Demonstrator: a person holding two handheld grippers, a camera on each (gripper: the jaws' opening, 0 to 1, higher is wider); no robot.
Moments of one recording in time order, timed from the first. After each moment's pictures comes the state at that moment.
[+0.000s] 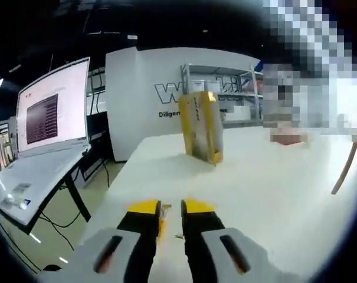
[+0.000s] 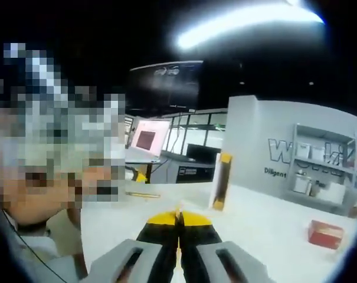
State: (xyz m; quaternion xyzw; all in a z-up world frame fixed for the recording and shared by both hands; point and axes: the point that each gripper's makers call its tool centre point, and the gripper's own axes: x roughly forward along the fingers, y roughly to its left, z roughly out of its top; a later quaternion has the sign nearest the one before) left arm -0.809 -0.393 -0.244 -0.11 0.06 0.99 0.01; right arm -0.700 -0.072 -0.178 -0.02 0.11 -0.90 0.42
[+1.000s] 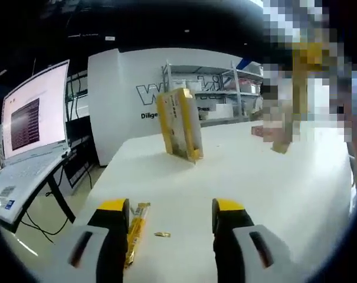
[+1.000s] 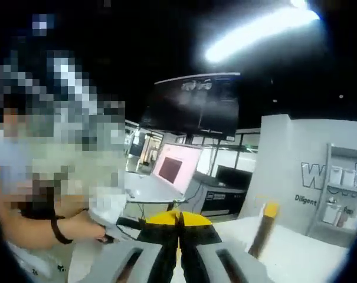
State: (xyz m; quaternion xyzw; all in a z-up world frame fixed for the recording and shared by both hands) left arm -0.805 -0.367 -0.252 -0.11 0.08 0.99 0.08; right arm -0.761 -0.260 -0.087 -0.09 0.12 -0.83 0.54
